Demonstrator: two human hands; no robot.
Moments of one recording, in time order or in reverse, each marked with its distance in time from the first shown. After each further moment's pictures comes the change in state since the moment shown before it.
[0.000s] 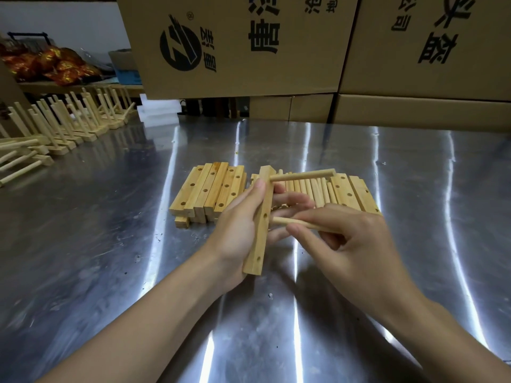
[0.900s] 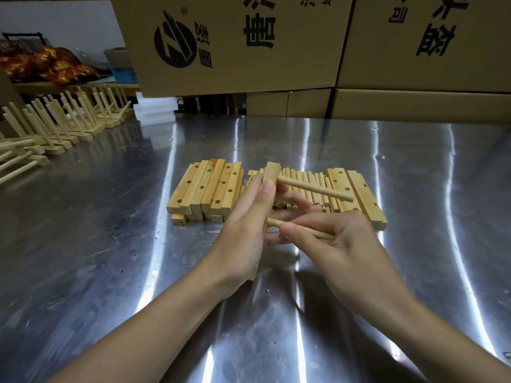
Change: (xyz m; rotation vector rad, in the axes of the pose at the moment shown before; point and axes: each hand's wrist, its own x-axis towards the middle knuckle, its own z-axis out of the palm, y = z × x) left_hand -0.008 -0.012 0.002 0.333 -0.033 0.162; right_hand -0.006 -0.012 0.007 0.376 -0.141 0.324
